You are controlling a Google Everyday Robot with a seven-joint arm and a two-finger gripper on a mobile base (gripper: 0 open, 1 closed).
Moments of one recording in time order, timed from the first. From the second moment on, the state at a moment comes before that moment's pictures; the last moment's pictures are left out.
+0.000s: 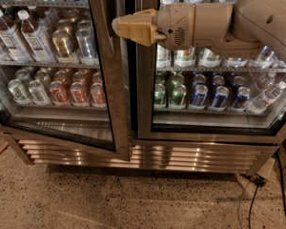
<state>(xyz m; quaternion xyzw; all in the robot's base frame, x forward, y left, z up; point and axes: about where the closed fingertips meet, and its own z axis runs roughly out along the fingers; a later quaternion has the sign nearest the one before) 0.563 0.040 1.030 -0.48 0.56 0.43 0.53</state>
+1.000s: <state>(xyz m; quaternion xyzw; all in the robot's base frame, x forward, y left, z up) 0.563 0.042 1.031 -0.48 0.56 0.43 0.53</state>
